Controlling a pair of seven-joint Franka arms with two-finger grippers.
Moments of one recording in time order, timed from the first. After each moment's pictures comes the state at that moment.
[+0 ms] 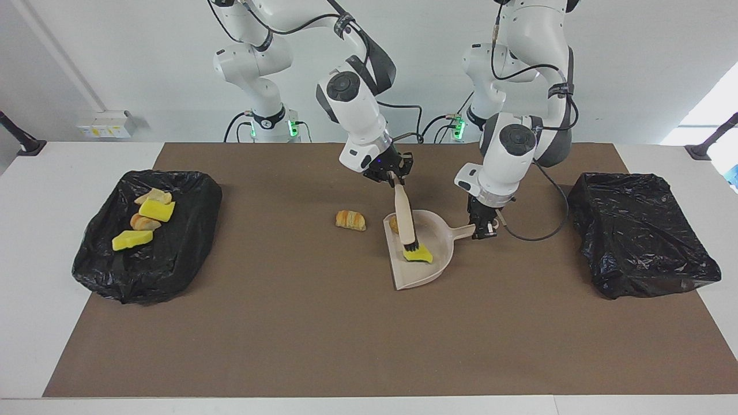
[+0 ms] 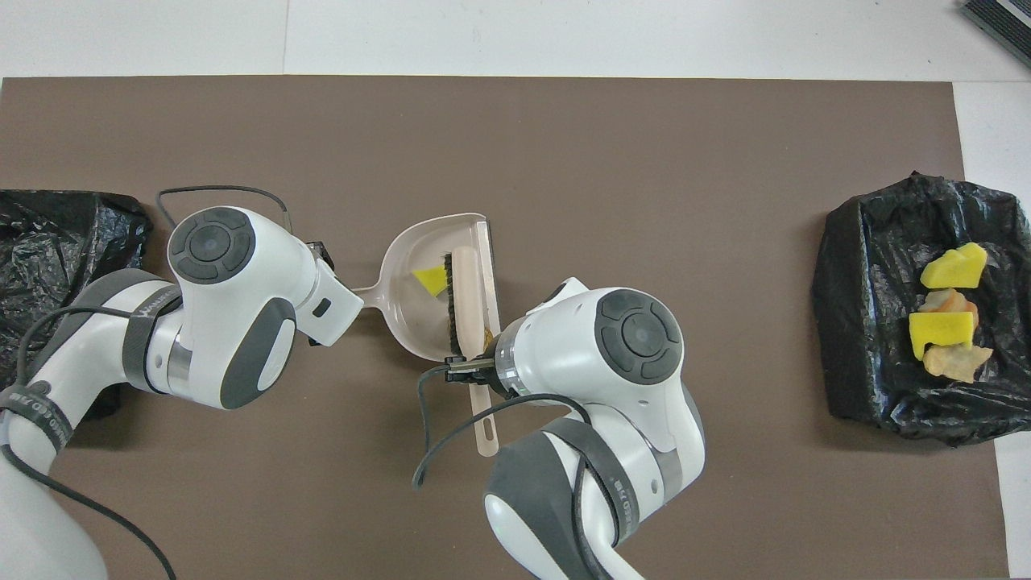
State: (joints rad) left arm -0.27 0.17 -0.09 -2.05 0.02 2.23 1.13; right arm 0.40 0.14 0.25 -1.94 0.39 2.22 0.41
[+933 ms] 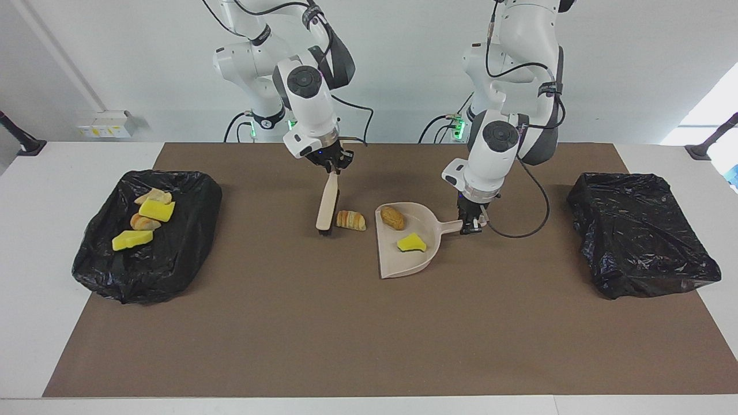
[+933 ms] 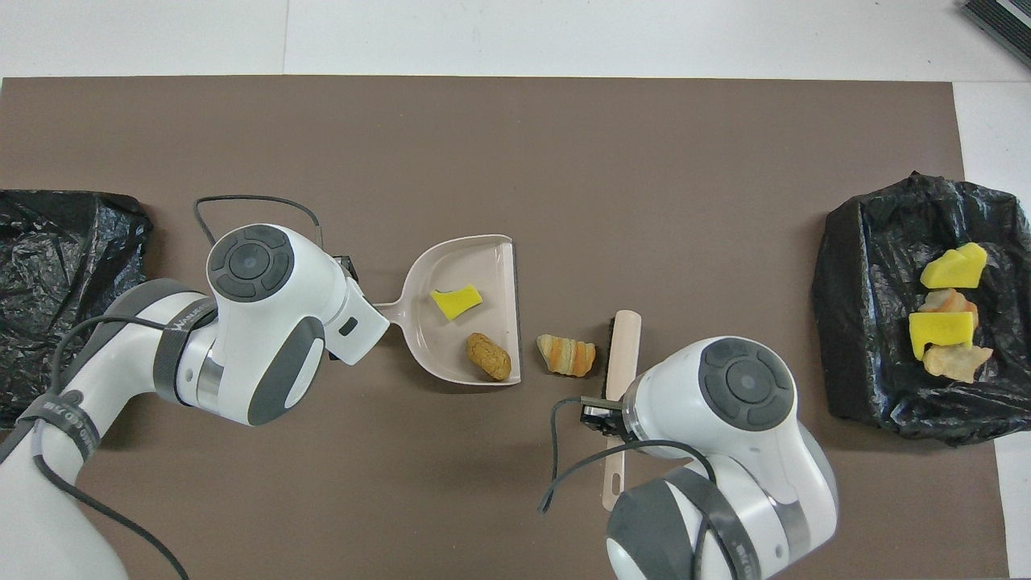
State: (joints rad) left arm -0.32 0.16 -0.09 -2.08 0.02 2.23 1.15; right arm 0.27 -0.15 0.24 -2.31 0.21 2.03 0.67
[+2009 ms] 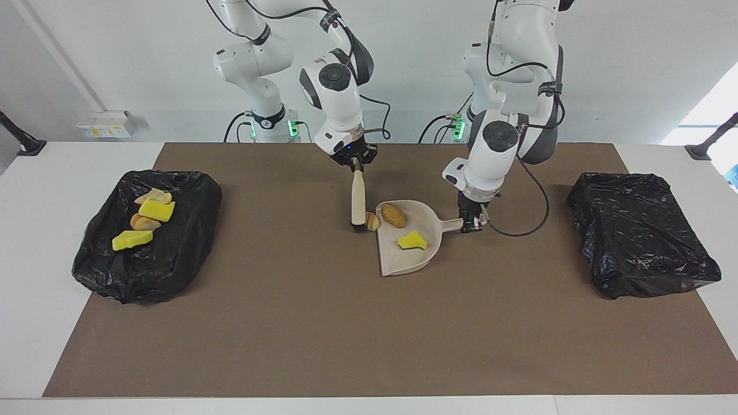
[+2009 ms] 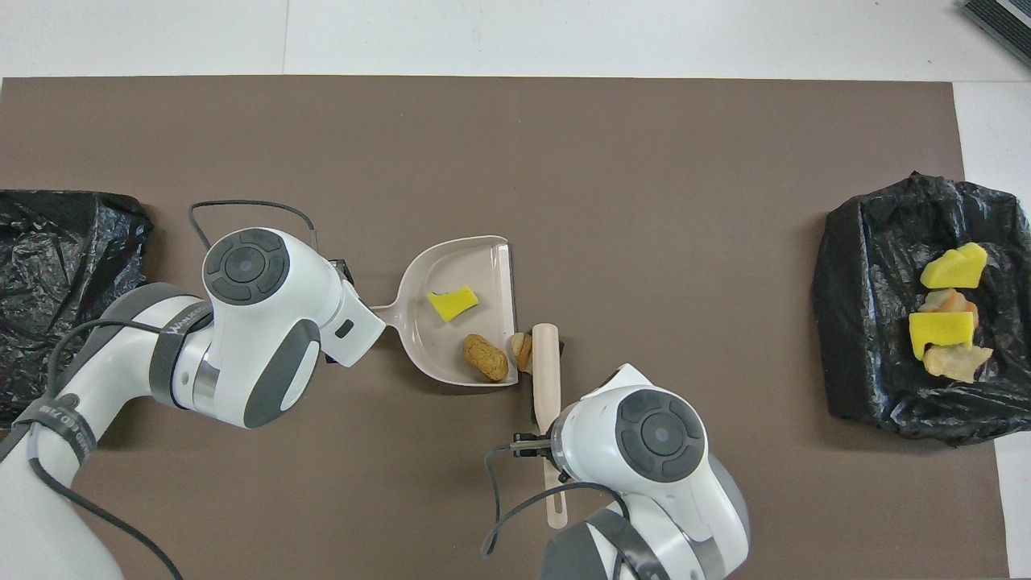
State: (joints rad) left arm -0.32 0.15 -0.08 -2.09 0.02 2.23 1.13; right arm 0.40 -0.05 0.25 -2.27 0.35 2.20 0.47
